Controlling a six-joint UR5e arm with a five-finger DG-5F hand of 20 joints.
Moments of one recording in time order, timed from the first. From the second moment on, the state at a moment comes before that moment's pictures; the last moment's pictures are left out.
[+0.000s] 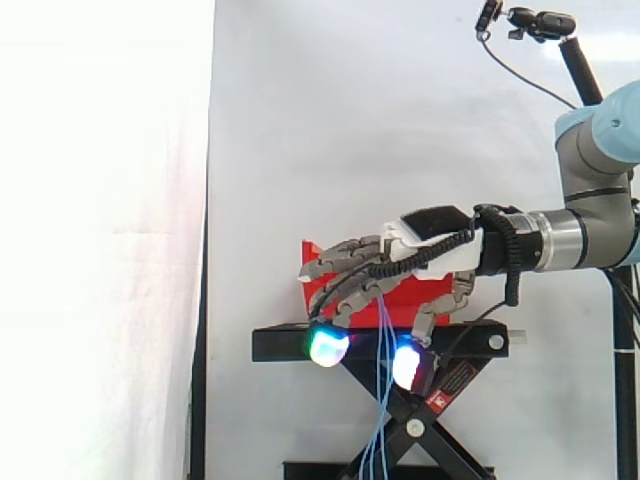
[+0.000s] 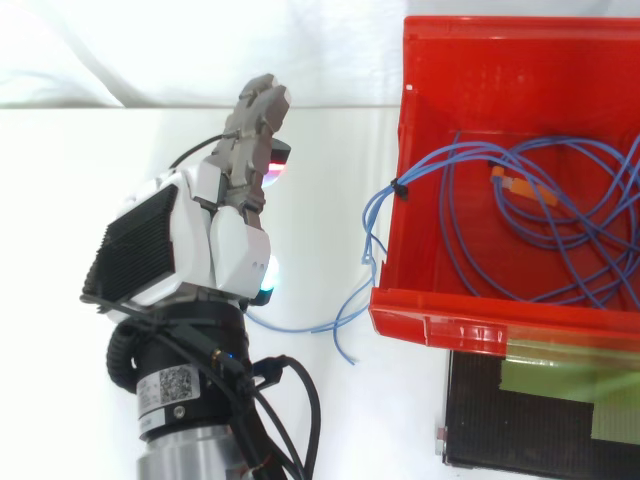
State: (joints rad) arm -0.12 -2.21 -1.16 -2.99 -1.90 -2.07
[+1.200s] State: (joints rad) arm -0.16 -2.21 -1.10 -3.06 -1.93 -2.15
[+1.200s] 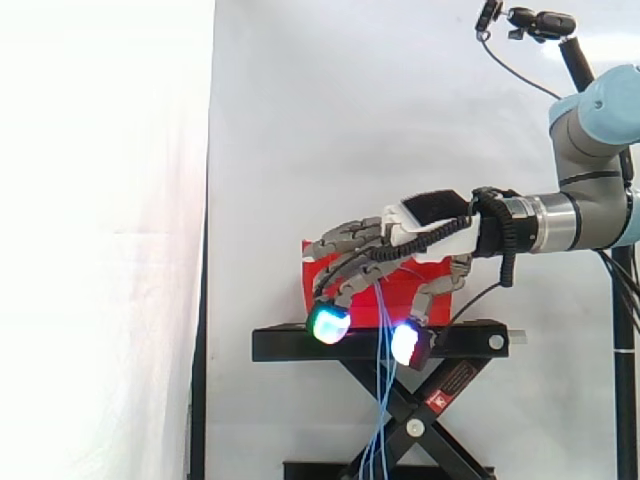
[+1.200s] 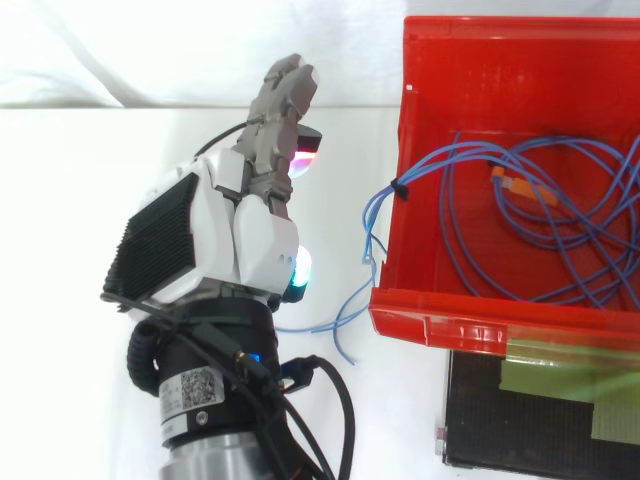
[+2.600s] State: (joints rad) arm -0.18 -2.21 -1.12 -3.06 -1.96 -2.22
